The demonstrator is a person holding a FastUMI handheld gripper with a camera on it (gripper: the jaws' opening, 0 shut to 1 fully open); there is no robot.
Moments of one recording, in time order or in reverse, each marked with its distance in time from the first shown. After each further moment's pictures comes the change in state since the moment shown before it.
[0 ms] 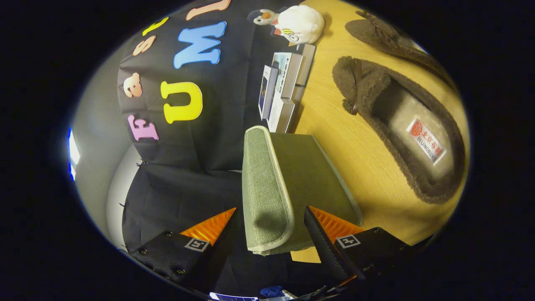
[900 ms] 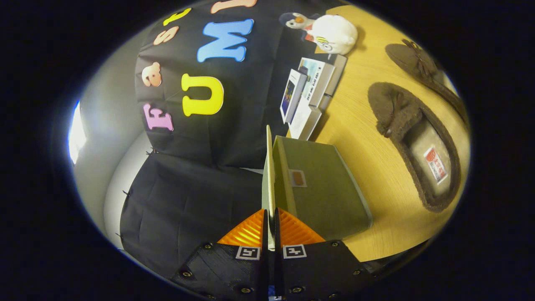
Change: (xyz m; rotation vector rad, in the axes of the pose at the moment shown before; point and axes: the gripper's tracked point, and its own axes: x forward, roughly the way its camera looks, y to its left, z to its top) arm -0.019 0.065 0.012 -0.190 -0.006 0.054
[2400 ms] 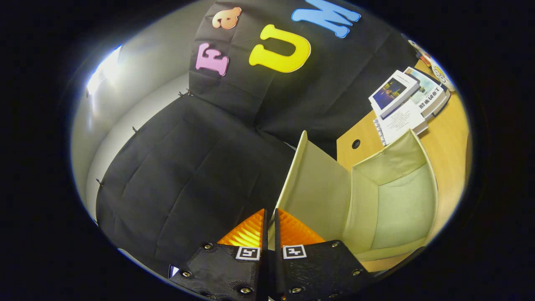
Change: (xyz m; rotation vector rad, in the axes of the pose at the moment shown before) arm 0.126 0.185 -0.094 -0.354 0.182 0.122
